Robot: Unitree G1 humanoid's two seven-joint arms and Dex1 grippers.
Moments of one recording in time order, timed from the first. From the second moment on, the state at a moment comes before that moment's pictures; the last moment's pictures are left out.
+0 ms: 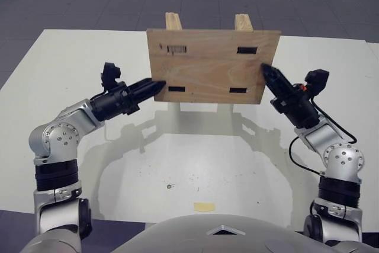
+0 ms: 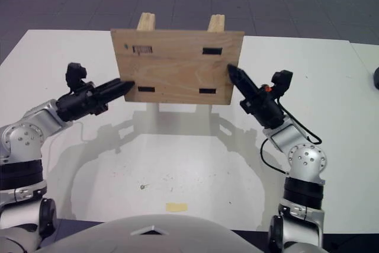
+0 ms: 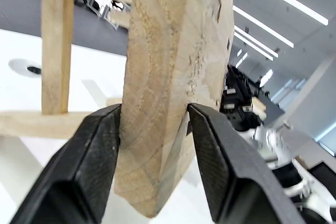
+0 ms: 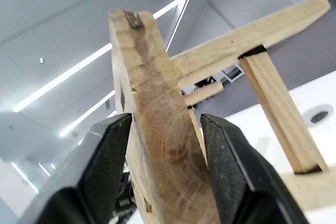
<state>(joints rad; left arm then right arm) -0.30 0.42 0.29 -0.14 -1.03 0.93 -0.66 -0.14 -0.28 -0.34 -0.16 1.42 0.71 0.46</state>
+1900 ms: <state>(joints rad) -0.56 0.34 0.17 0.00 -0.33 0.34 -0.03 -0.24 0.07 -0.09 -0.01 0.23 0.00 -0.16</state>
